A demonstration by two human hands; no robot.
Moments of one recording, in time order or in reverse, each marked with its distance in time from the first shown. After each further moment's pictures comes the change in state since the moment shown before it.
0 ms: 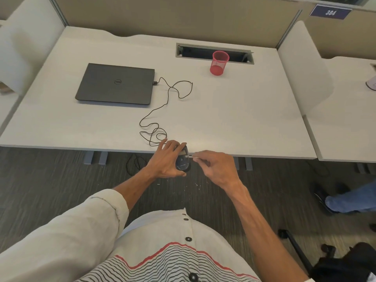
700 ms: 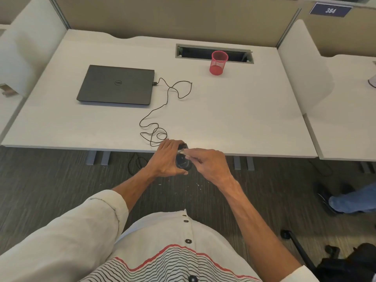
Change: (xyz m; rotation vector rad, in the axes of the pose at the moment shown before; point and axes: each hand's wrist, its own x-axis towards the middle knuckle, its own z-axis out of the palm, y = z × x) left_hand -0.006 0.009 -0.002 -0.245 0.110 -0.009; right_hand 0.011 -0.008 0.008 -0.008 0.023 -0.114
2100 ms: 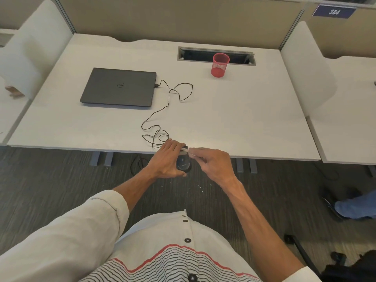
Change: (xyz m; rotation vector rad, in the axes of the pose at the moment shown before) left_hand 0.004 0.008 -0.003 0.110 -0.034 0.020; right_hand -0.004 0.021 -0.003 0.044 0.053 0.043
